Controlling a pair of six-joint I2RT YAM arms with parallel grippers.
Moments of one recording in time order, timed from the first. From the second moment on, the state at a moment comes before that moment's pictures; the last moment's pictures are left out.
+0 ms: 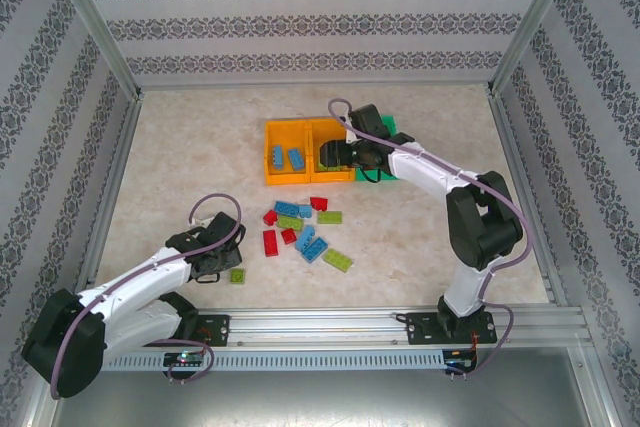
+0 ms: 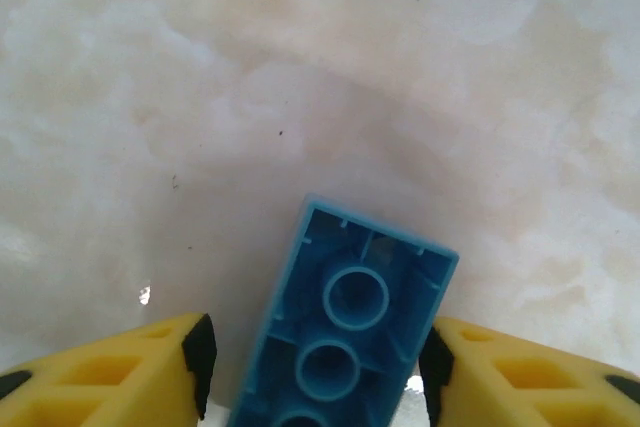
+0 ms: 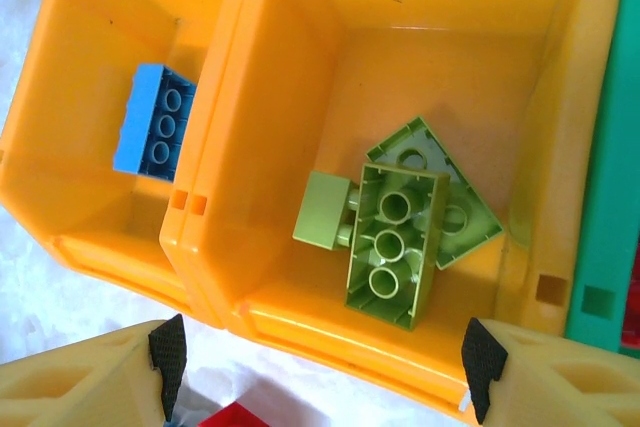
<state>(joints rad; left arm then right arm) -0.53 1.00 0.42 -0.69 -0.25 -0.92 0.47 1.79 1.28 -0.36 -0.19 0.39</state>
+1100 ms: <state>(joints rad) -0.47 1.65 1.24 -0.51 -0.16 -0.58 0.62 1.46 0.80 -0.26 -0.07 0.35</state>
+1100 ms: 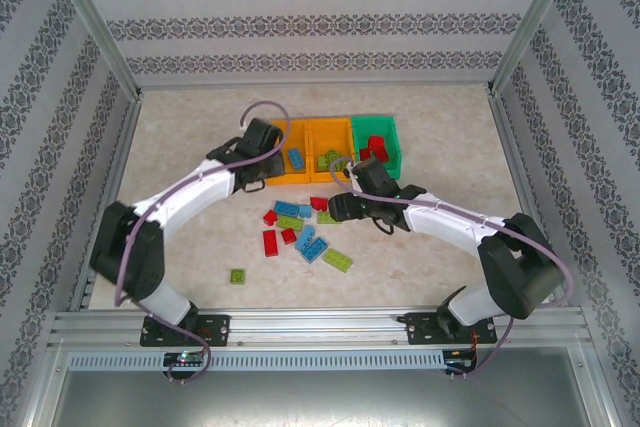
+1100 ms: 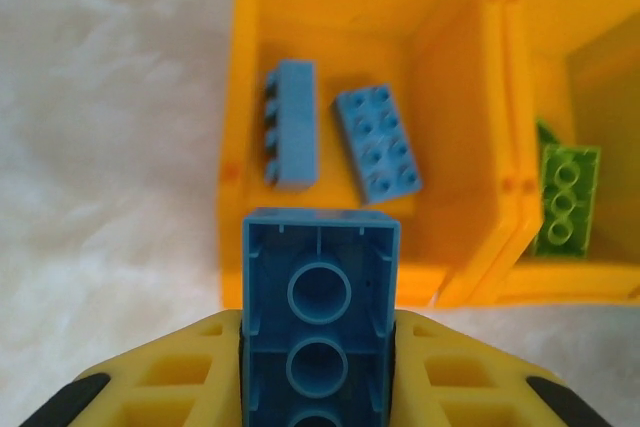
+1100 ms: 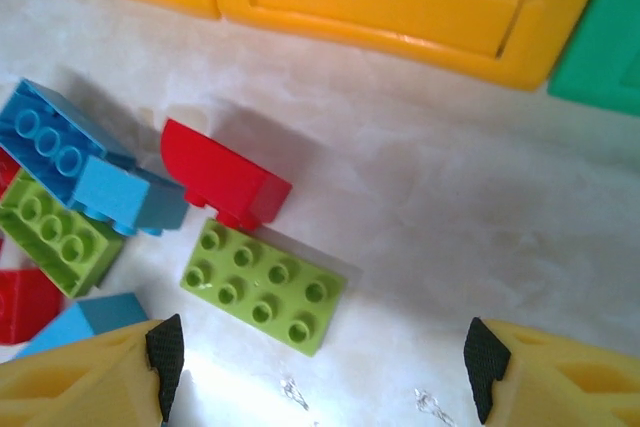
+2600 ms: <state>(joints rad) -0.44 1.76 1.37 -0.48 0.00 -0.51 1.01 1.40 0.61 -0.38 -0.01 0.42</state>
